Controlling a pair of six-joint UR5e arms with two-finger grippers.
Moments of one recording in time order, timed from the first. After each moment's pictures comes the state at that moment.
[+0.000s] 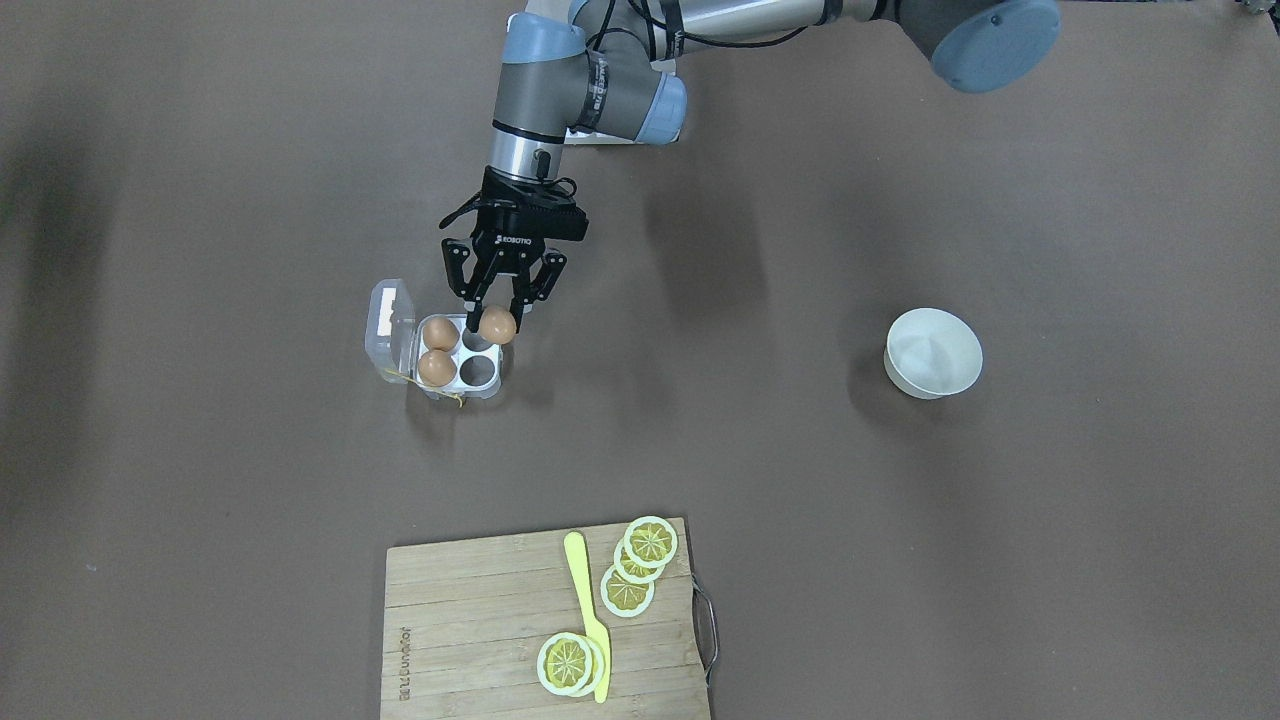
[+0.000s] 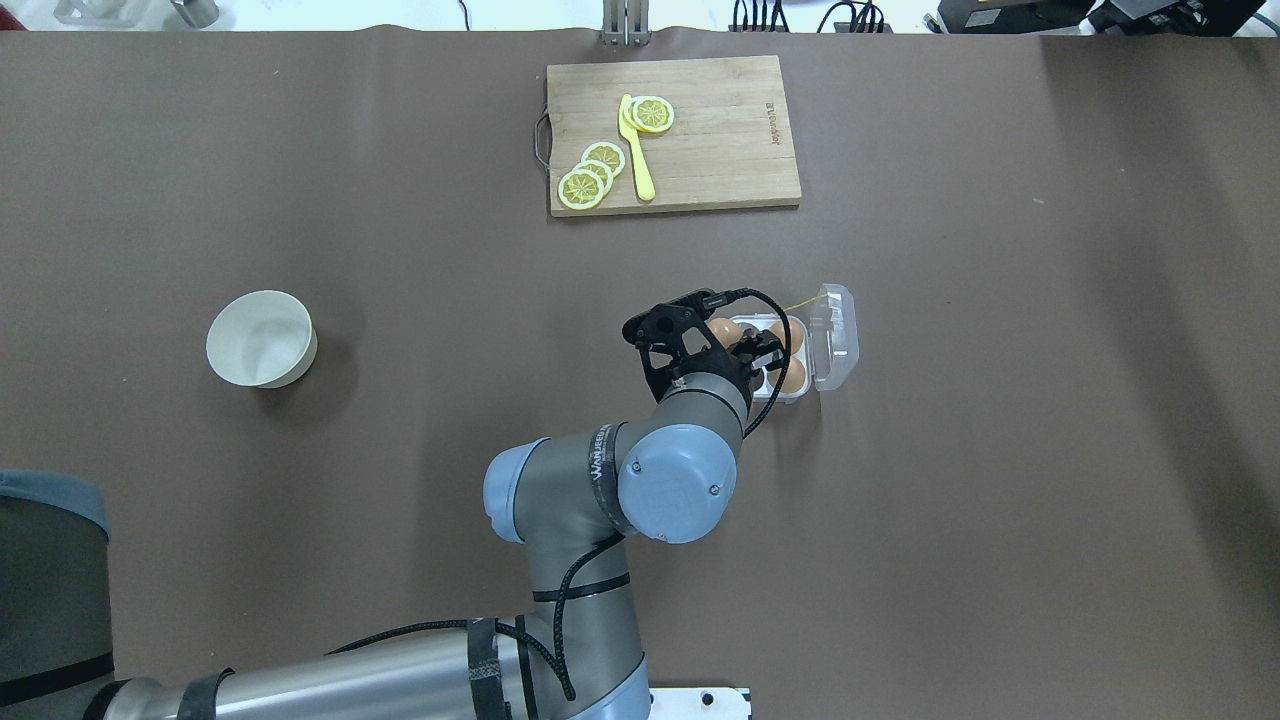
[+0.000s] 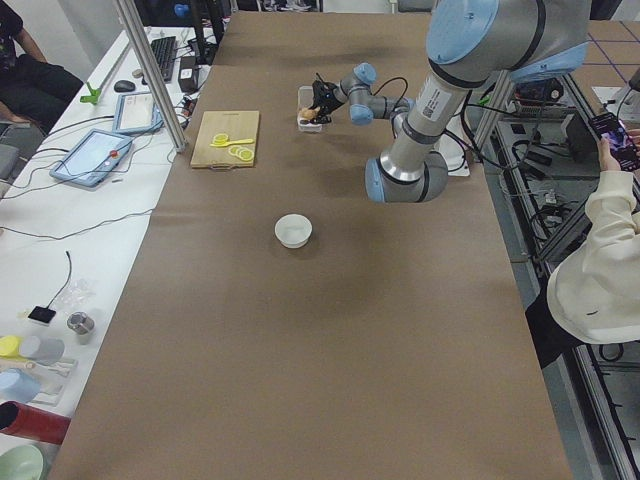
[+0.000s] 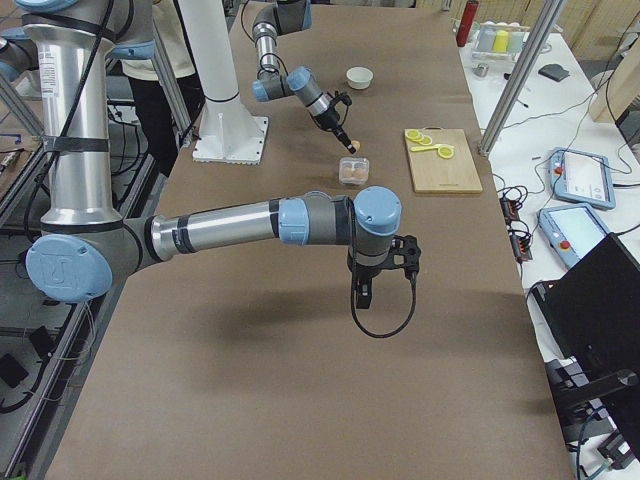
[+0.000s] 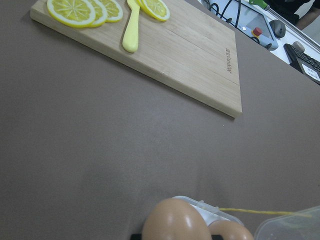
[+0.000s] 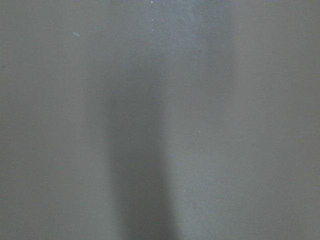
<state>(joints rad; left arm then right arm) -0.27 -2.52 -1.30 -2.09 -1.12 -1.69 1.55 -1.58 1.80 -1.75 2.43 0.03</state>
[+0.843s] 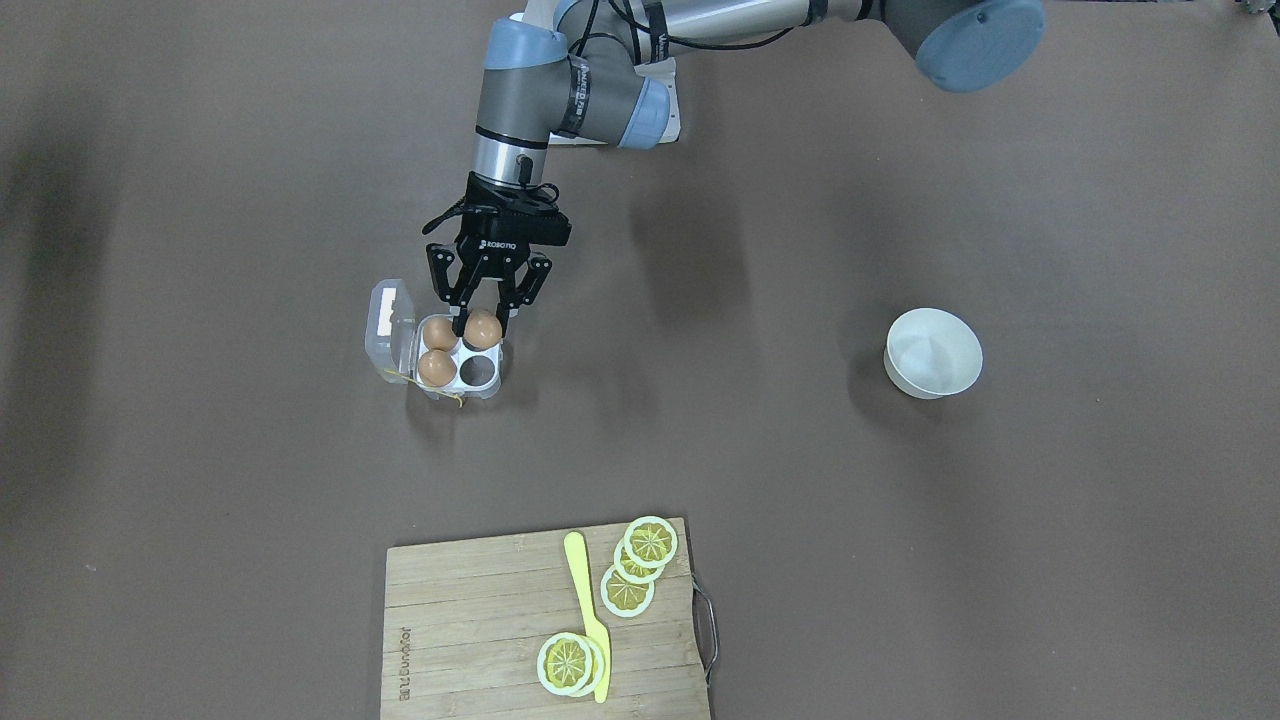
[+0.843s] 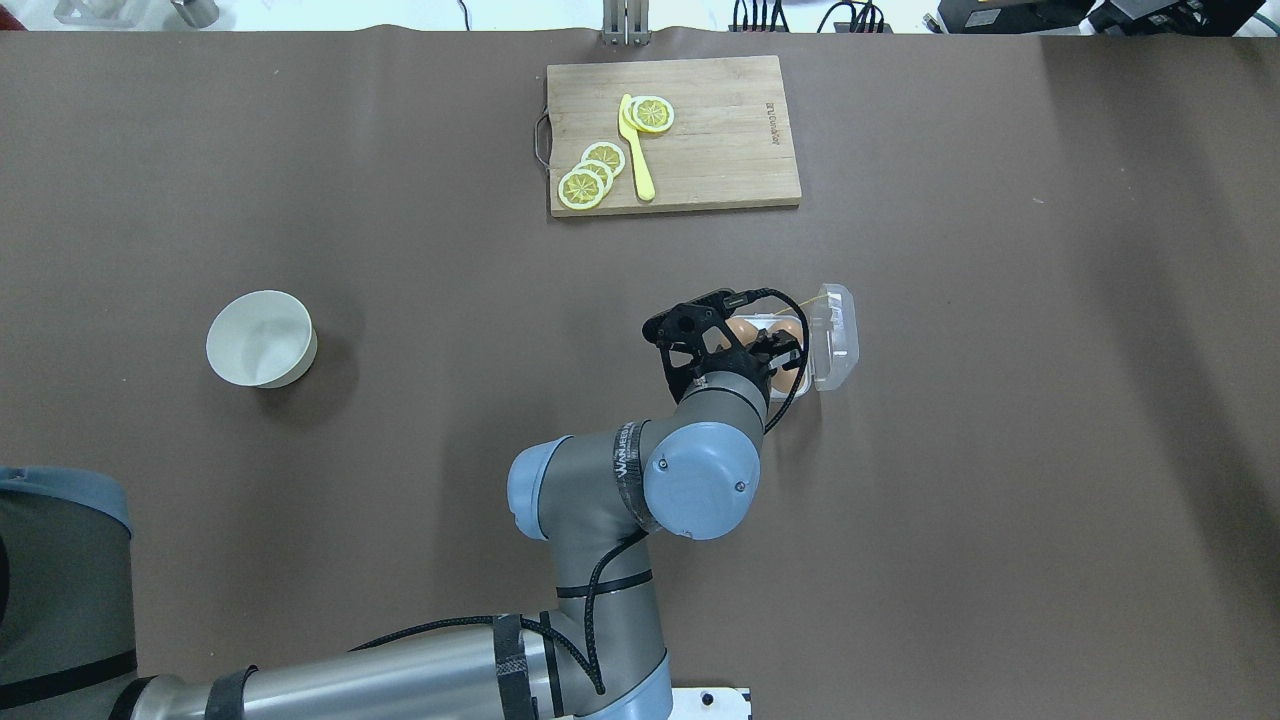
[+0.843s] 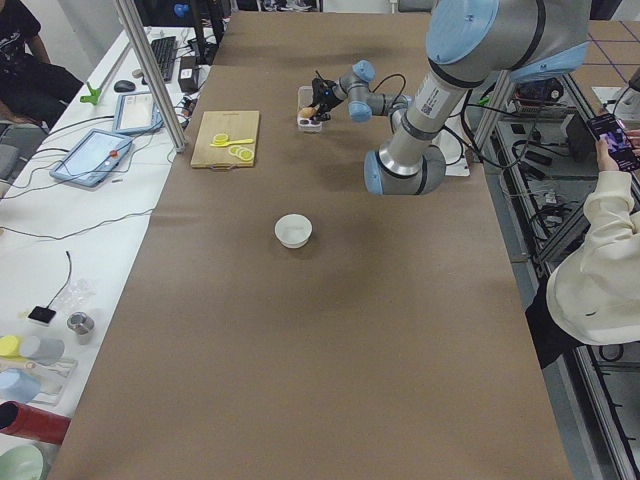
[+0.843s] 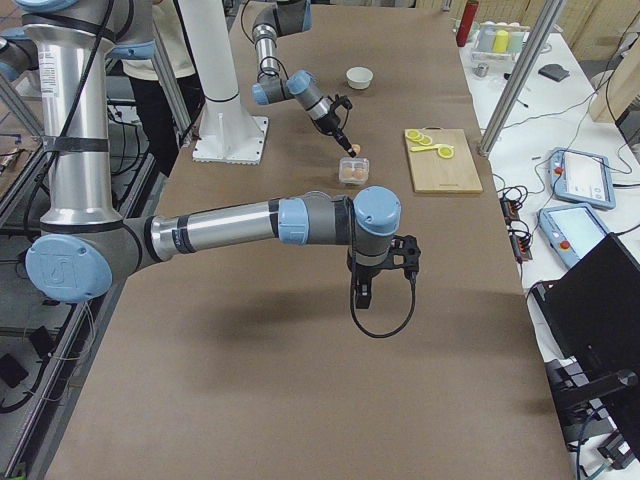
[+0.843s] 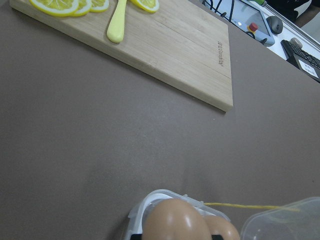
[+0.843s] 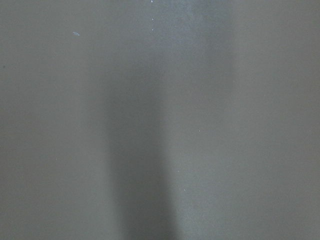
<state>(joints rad) -0.27 -2.55 -1.25 -2.10 -1.12 -1.69 1.55 -1.58 1.80 -1.75 2.43 0.03</state>
